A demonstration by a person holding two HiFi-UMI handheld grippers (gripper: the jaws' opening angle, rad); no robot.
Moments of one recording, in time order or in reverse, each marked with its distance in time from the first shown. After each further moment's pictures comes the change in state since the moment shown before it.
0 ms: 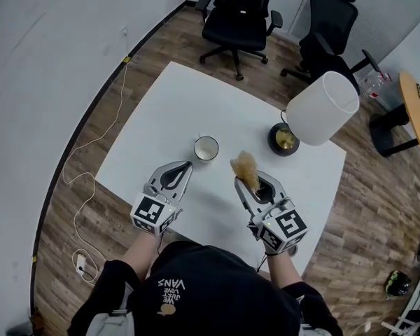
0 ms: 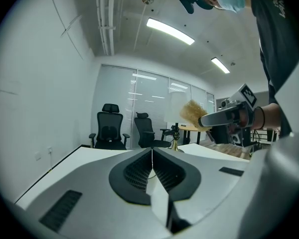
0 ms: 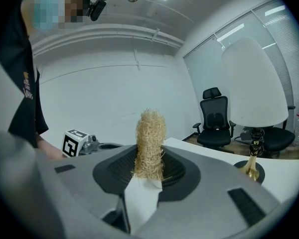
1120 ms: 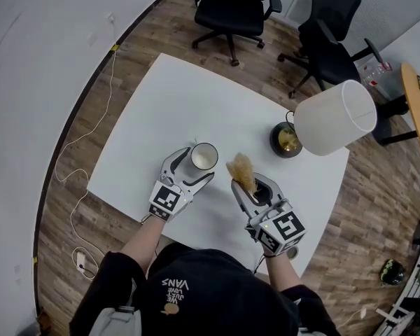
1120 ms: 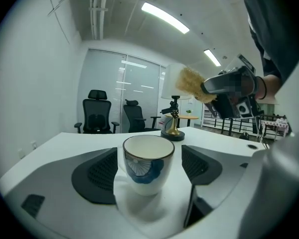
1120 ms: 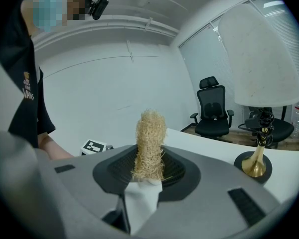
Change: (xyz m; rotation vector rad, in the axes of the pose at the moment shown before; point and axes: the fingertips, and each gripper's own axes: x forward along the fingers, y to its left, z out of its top) left arm 0.087 0.017 -0.083 0.045 0.118 -0.142; right arm 0.041 -0.029 -0.027 0.057 0.098 -0.020
